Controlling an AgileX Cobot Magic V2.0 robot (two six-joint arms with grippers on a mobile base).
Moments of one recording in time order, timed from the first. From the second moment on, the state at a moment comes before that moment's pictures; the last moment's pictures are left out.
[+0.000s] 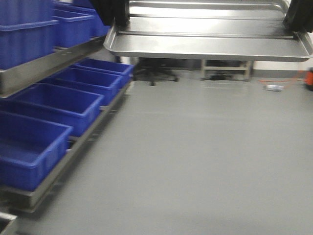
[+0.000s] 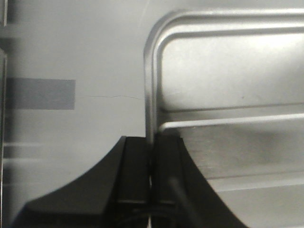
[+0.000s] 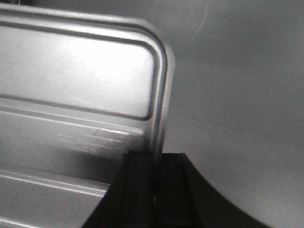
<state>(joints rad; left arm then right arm) -0.78 1.76 -1.79 0.22 1.21 -0.58 0.26 1.38 -1.26 0.01 0.98 0.28</state>
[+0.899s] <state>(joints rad) -0.78 1.76 -1.79 0.22 1.21 -0.58 0.26 1.38 -1.26 0.01 0.99 0.28</state>
